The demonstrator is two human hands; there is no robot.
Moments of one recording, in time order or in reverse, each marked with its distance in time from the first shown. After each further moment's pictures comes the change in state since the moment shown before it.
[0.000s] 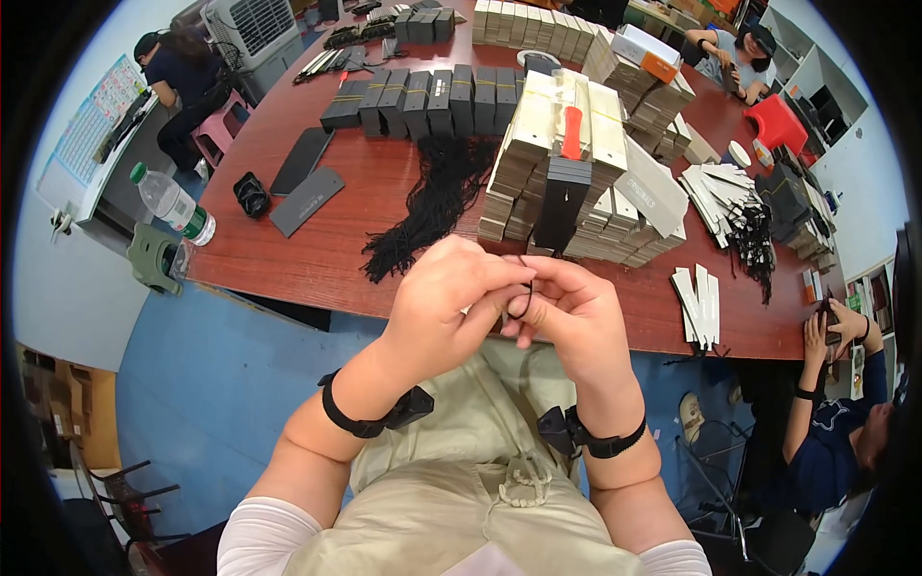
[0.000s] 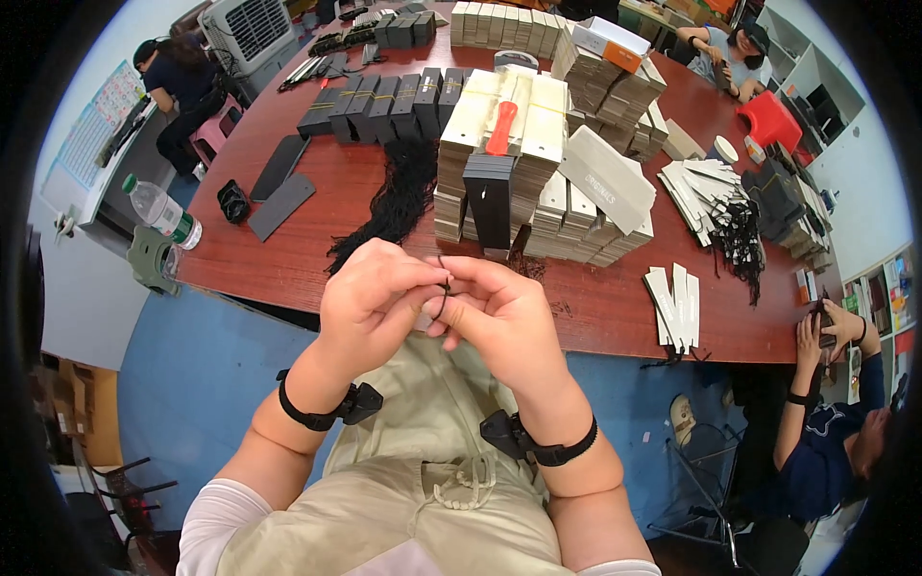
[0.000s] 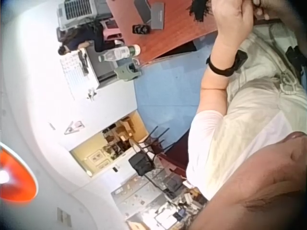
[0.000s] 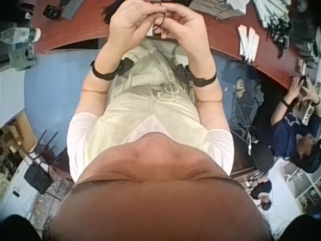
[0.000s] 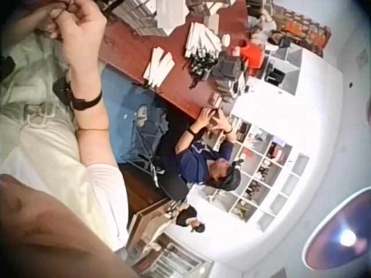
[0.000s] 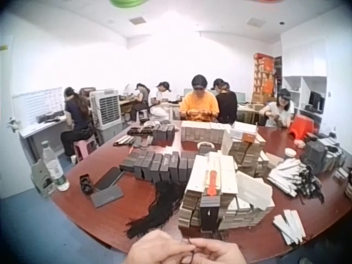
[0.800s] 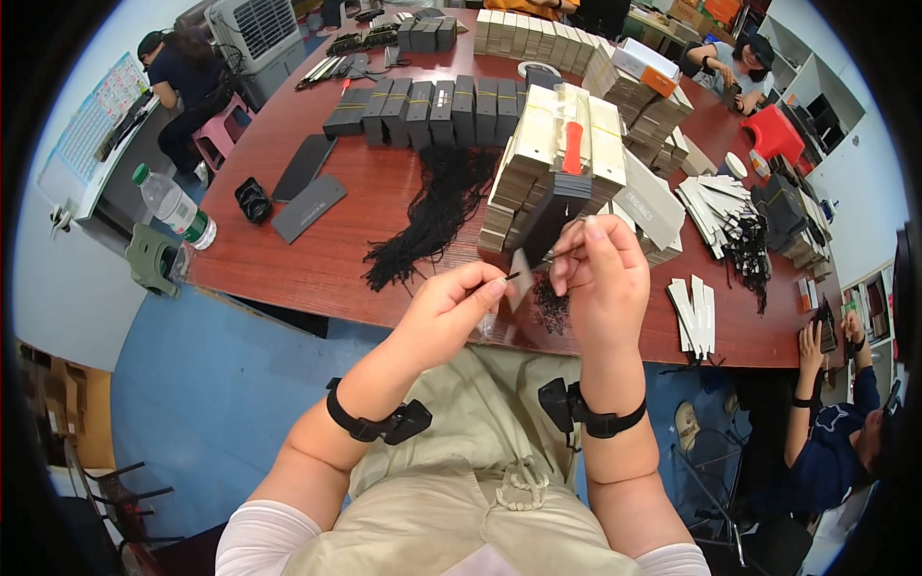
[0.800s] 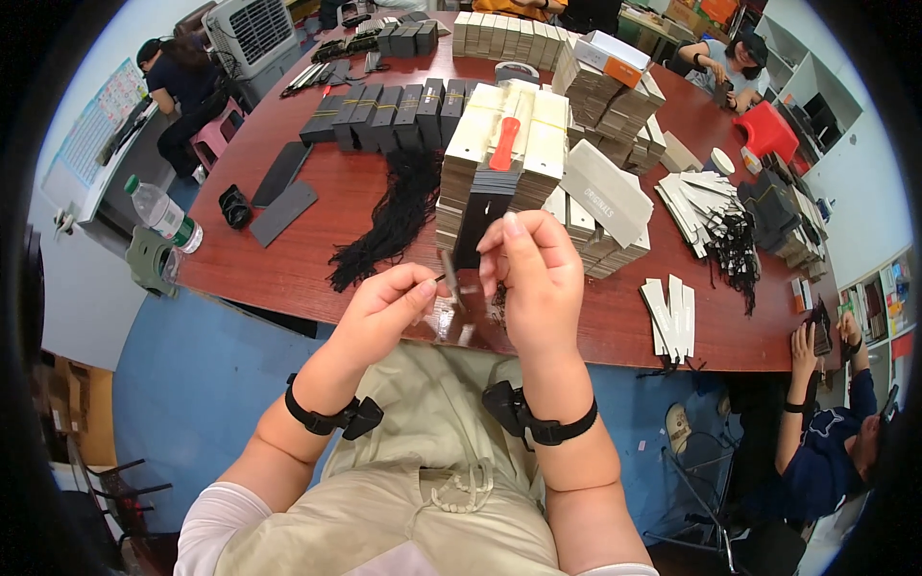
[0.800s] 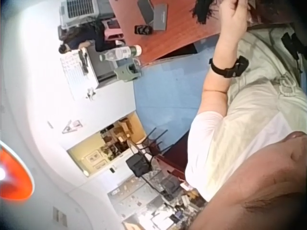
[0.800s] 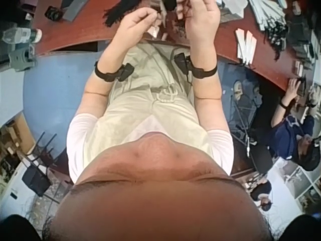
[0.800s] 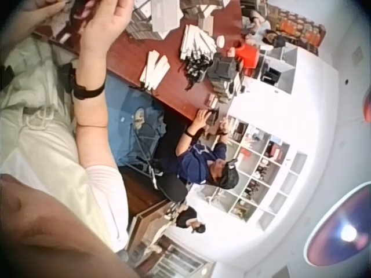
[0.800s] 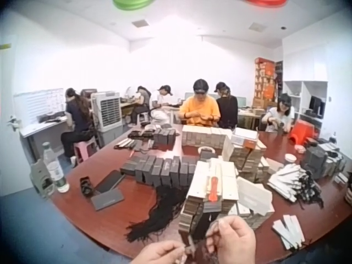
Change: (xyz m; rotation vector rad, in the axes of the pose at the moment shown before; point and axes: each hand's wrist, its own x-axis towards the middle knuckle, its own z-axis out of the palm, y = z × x) left_hand -0.023 -0.023 0.010 -0.787 -0.180 -0.789; right_hand 0.036 -0.007 -0.009 -0.002 0.222 -0.321
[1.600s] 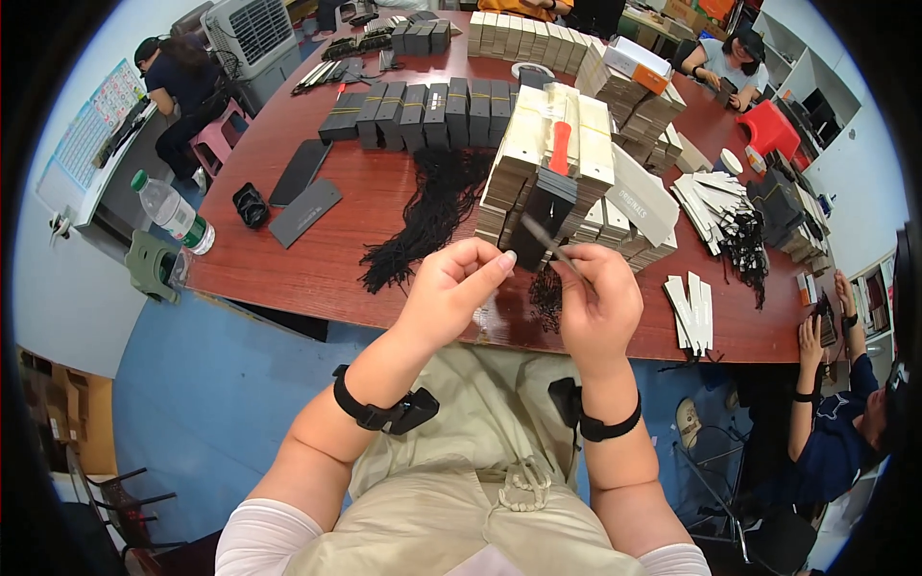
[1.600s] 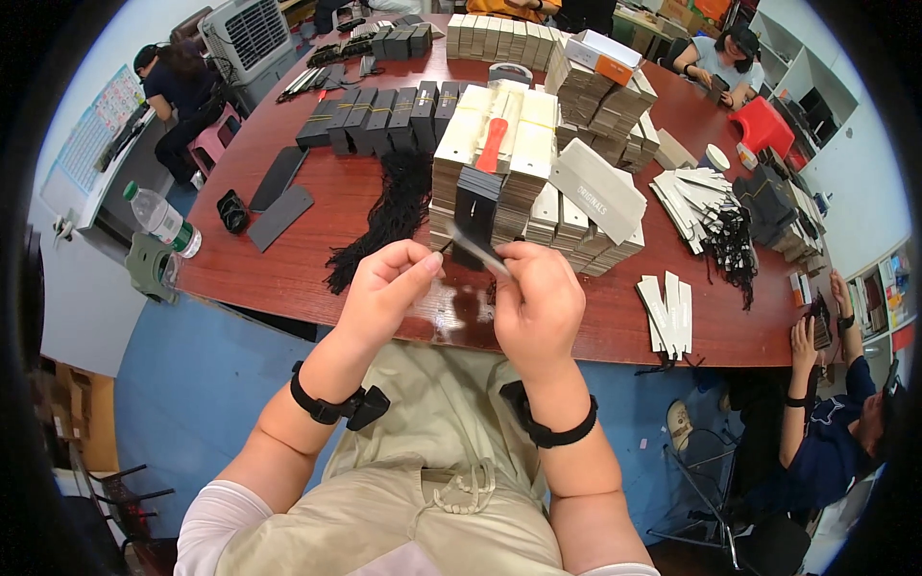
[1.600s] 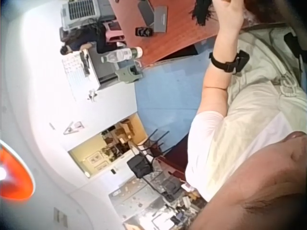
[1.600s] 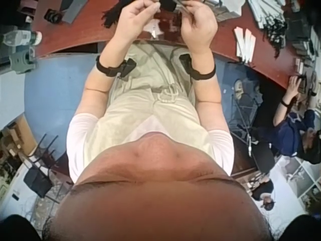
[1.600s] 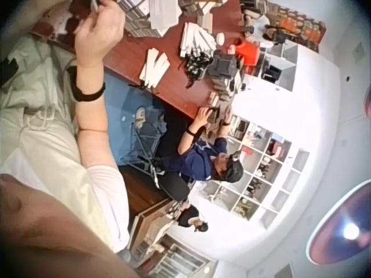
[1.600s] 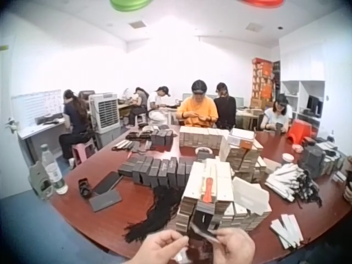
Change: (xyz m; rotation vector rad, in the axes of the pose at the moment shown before) left_hand 0.019 0.006 0.005 -0.088 0.098 0.050; right_hand -0.011 0.014 -0.027 -0.988 0.017 -0.760
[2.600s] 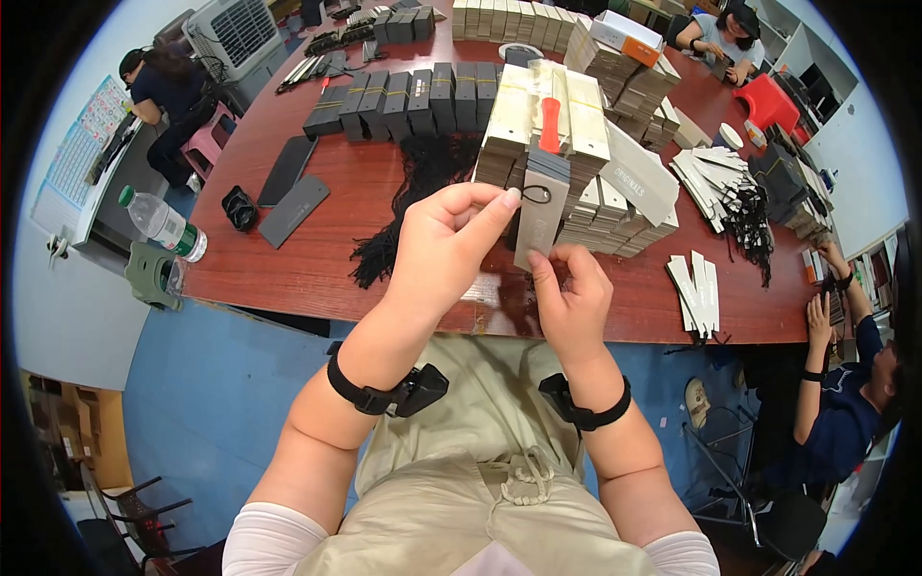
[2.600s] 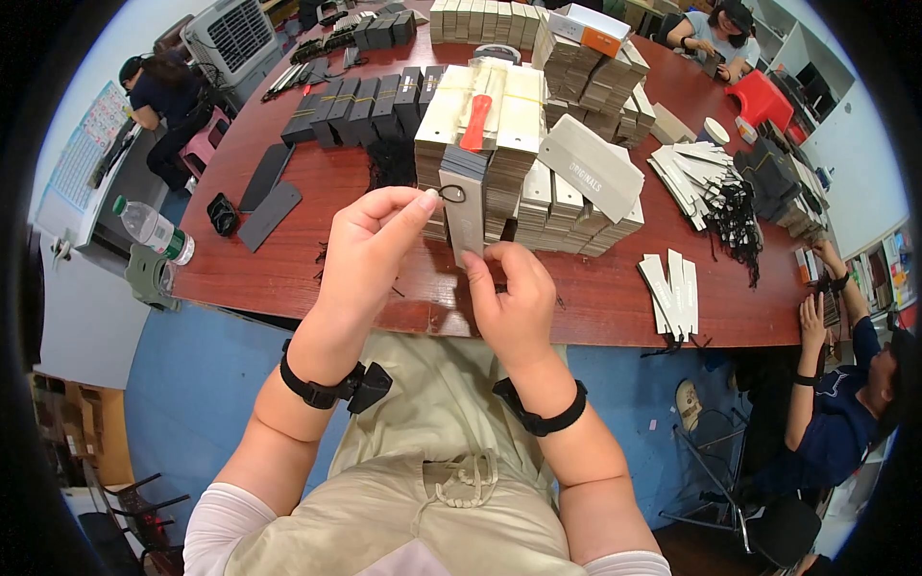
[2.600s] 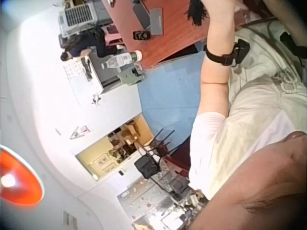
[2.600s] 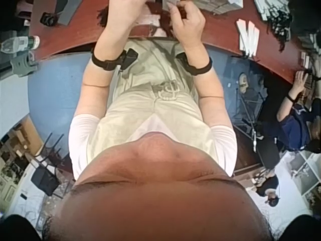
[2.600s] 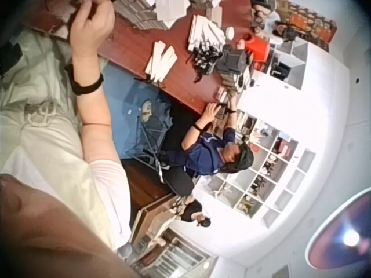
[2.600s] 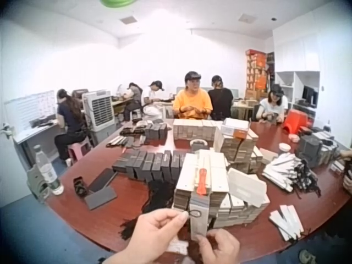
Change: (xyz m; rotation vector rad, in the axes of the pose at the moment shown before) left_hand 0.025 0.032 0.025 0.072 0.182 0.106; right_hand -0.030 0.007 0.019 0.104 -0.060 0.369
